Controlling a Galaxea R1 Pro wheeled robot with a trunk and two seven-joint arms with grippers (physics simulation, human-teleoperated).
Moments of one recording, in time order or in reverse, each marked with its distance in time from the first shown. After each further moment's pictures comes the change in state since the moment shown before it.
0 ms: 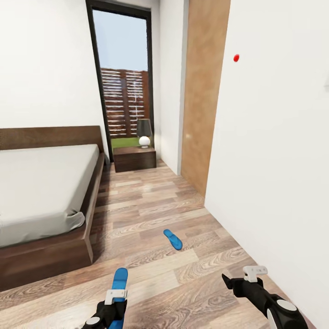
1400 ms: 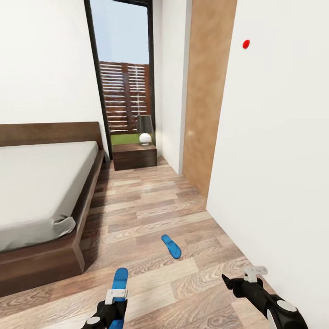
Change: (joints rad) left arm -0.001 -0.002 -0.001 0.000 0.000 0.000 0.000; right arm 0.001 0.002 -0.003 0.006 0.001 -0.012 0.003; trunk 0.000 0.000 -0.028
